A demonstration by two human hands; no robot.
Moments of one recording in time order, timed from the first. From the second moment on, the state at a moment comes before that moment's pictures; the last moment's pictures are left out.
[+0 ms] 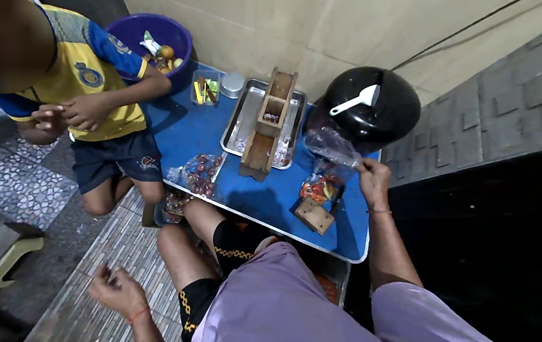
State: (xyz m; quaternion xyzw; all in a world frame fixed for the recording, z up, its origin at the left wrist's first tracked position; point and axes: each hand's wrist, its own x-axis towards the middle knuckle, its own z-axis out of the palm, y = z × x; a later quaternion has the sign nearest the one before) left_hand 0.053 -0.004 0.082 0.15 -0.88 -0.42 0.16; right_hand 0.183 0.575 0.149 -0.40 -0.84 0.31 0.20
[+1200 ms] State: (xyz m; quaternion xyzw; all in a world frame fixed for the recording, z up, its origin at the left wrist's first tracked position) left_hand 0.058 0.288 0.050 0.08 -0.56 -0.70 -0.43; right_hand 0.163 0.493 0.133 -0.30 -0.75 0.59 0.03
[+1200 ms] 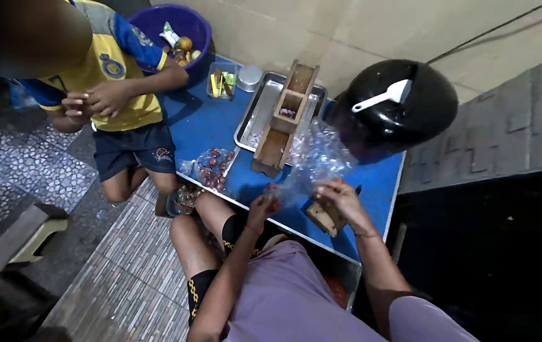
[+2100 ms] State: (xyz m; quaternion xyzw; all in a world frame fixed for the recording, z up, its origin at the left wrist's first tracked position) left_hand 0.032 0.256 0.016 0.23 -0.60 -0.72 -0.26; right_hand 0.098 0.582 0.035 -0.39 -0.89 0.21 -0.11
